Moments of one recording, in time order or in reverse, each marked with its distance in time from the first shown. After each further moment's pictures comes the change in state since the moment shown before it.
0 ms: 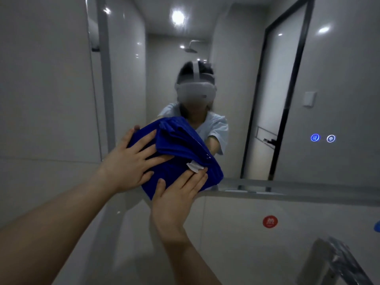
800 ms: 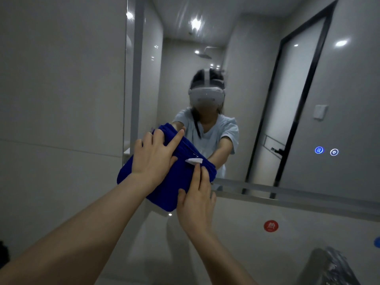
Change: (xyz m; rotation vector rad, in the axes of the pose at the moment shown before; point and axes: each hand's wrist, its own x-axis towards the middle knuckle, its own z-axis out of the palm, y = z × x) left_hand 0.018 0.039 -0.052 -0.214 -0.149 -0.616; right_hand 0.000 0.011 -0.070 -0.016 -0.426 -0.207
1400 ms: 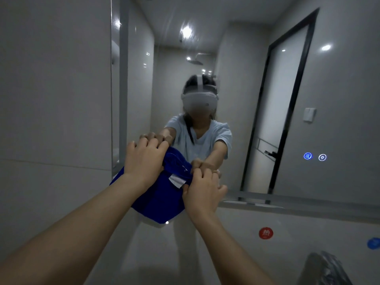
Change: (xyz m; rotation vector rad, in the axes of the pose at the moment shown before) left_hand 0.026 -0.002 -0.008 0.065 -0.062 0.003; right_hand 0.046 -0.004 -0.037 -0.327 -0.016 0.088
